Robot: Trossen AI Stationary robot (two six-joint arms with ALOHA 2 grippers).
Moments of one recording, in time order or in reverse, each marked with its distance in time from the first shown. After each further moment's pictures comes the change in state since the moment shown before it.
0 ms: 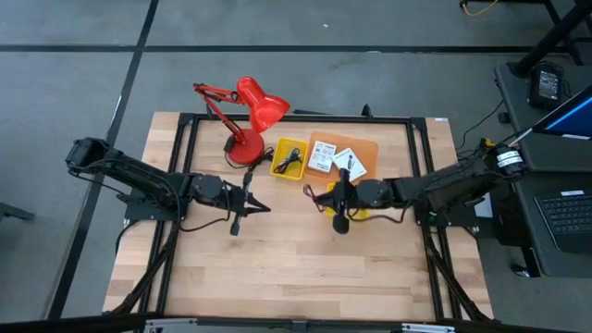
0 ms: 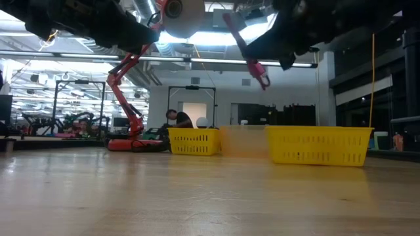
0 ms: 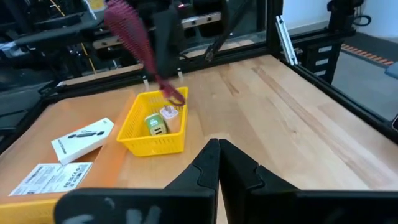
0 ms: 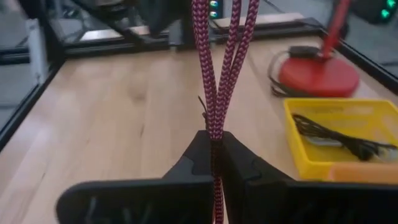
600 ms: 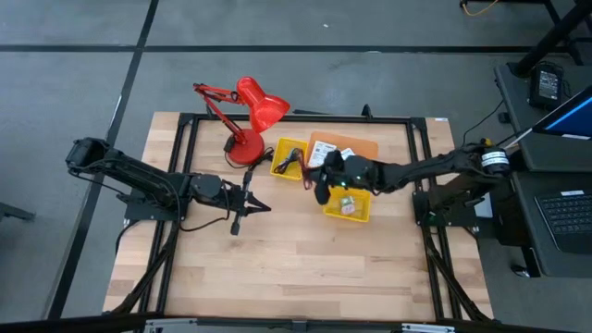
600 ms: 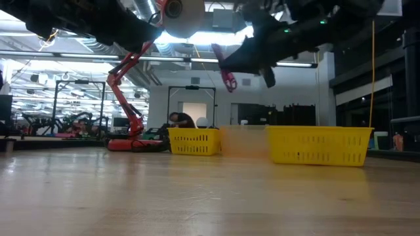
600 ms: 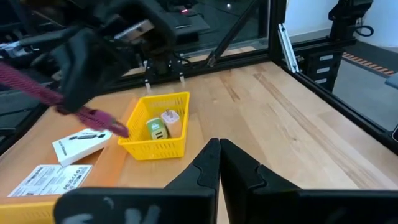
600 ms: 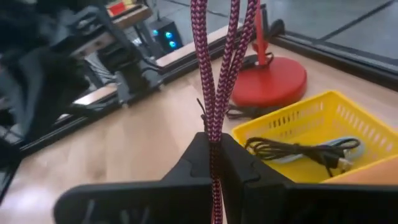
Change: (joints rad) left arm 0.000 0.000 0.000 0.024 -0.003 -0.026; right arm -0.227 0.134 0.068 0.144 -0.043 0.265
